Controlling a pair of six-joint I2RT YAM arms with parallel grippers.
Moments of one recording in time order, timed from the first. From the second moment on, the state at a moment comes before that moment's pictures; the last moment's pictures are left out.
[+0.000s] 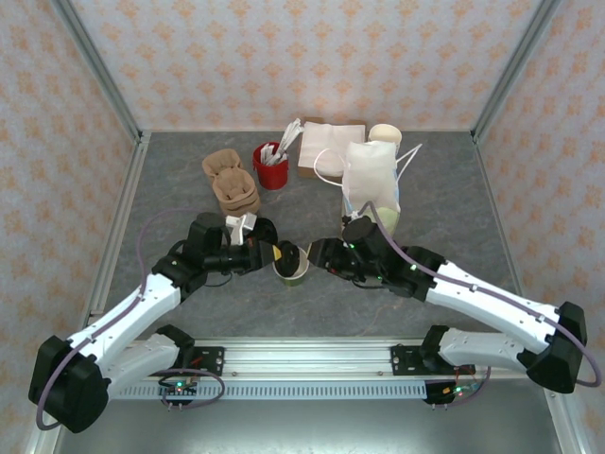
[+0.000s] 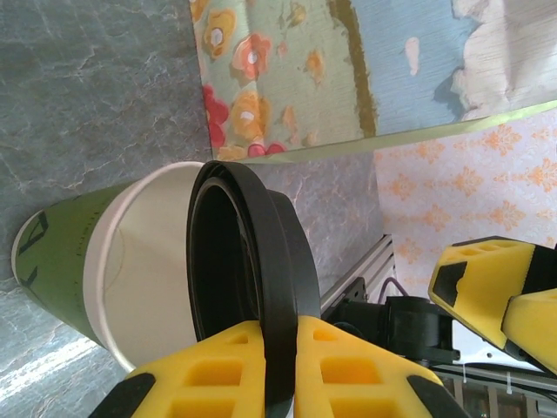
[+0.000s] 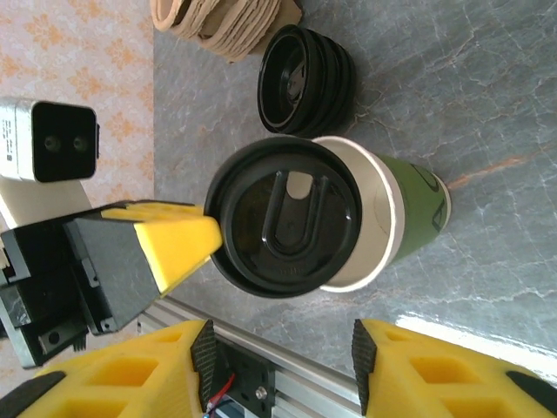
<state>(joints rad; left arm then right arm) -0.43 0.97 0.58 -0.22 0.63 -0.85 0.97 1.07 0.91 -0.50 -0.04 1.16</state>
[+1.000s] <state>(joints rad) -0.39 1.00 0.57 -0.22 0.65 -0.82 0.97 1.27 0.94 -0.42 0.05 1.20</state>
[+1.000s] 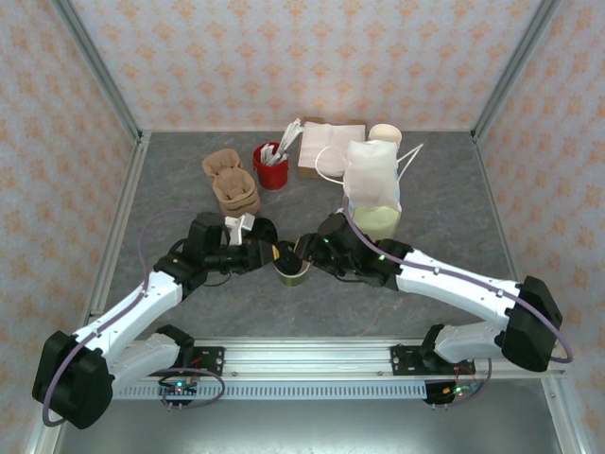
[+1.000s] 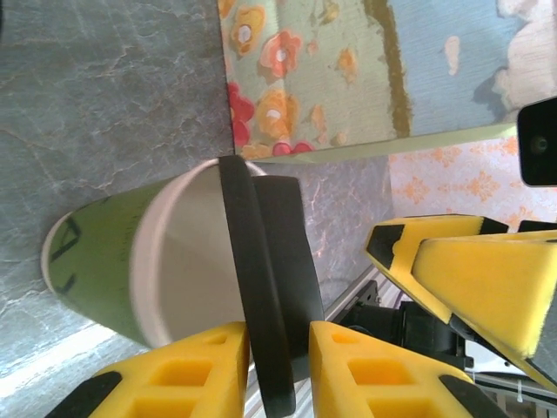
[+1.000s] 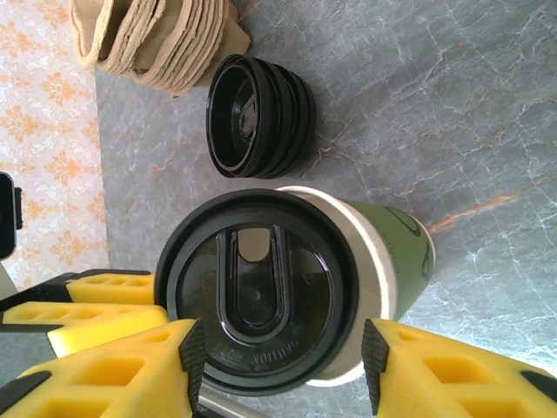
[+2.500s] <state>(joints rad) -0.38 1.04 0.52 -0.21 0.68 -0.80 0.97 1.30 0.95 -0.45 0.10 1.21</state>
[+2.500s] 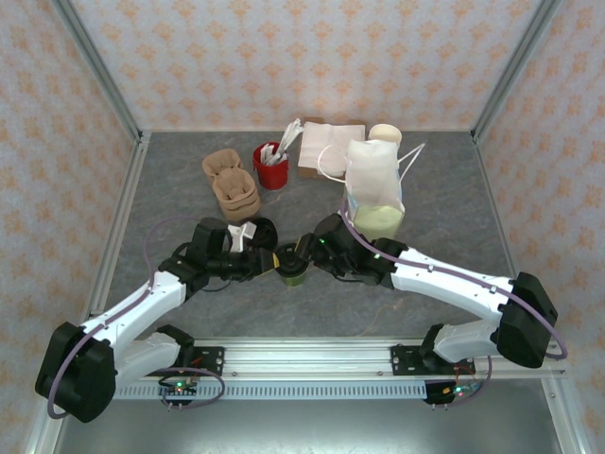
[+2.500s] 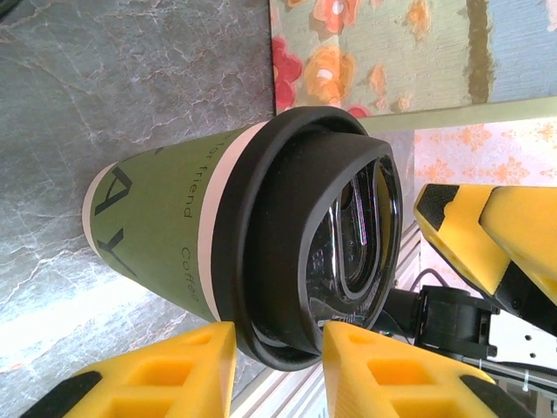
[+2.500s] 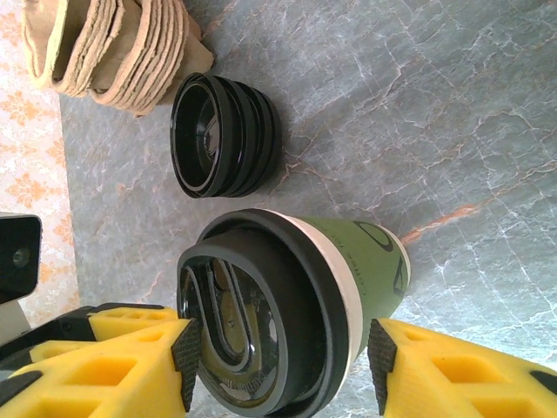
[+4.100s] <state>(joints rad) -0.40 1.19 0.64 -0.33 0.63 -0.67 0.97 1.39 0.95 -0.44 0.10 1.20</state>
